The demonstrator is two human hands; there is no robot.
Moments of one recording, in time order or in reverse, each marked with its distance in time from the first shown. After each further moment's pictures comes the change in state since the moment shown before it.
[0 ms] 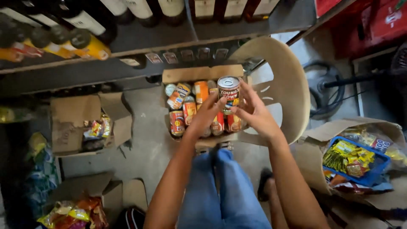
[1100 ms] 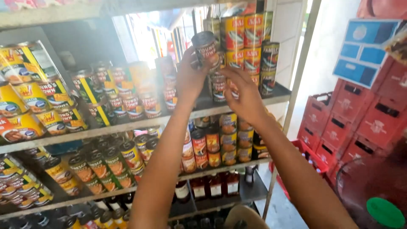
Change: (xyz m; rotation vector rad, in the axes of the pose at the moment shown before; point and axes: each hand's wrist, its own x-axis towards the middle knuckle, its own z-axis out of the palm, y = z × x) left_hand 0.094 0.746 0.013 0.291 0.423 1.128; right_hand 0.018 -0.553 0.013 -0.878 0.380 -1.477
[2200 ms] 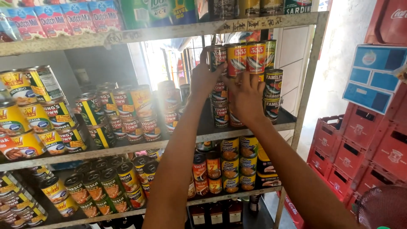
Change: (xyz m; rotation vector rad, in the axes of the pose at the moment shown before) left_hand 0.093 -0.055 0.051 0.331 -0.030 0.092; right_hand 0.044 0.073 0.018 -0.716 0.039 -0.126
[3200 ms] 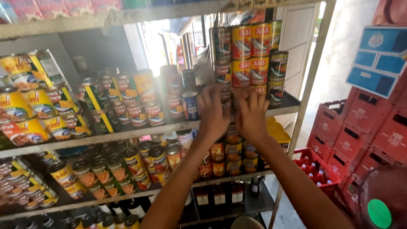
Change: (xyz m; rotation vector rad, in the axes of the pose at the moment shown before) left_hand -0.171 0.017 -0.009 0.229 -0.040 0.070; right_hand -0.092 -0.026 0.000 0.133 -0.051 0.092
